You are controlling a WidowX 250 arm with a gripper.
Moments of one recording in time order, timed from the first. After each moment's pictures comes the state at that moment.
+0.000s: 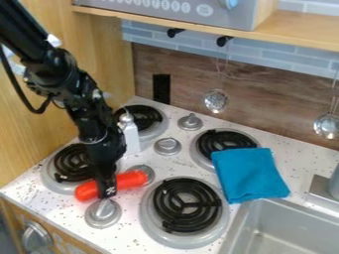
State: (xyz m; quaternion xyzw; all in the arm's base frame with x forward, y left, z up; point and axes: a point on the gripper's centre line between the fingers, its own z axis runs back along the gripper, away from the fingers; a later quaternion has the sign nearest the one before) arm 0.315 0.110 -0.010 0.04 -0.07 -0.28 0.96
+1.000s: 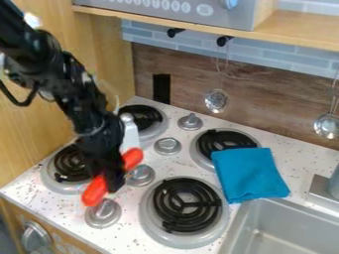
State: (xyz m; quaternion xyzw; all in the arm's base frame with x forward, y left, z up) arm 0.302 0.080 0.029 -0.03 -0.11 -0.07 0.99
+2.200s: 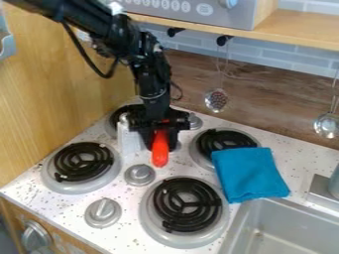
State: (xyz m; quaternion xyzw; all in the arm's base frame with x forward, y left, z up) arm 0.406 0.052 0.034 -0.04 -0.08 0.20 0.98
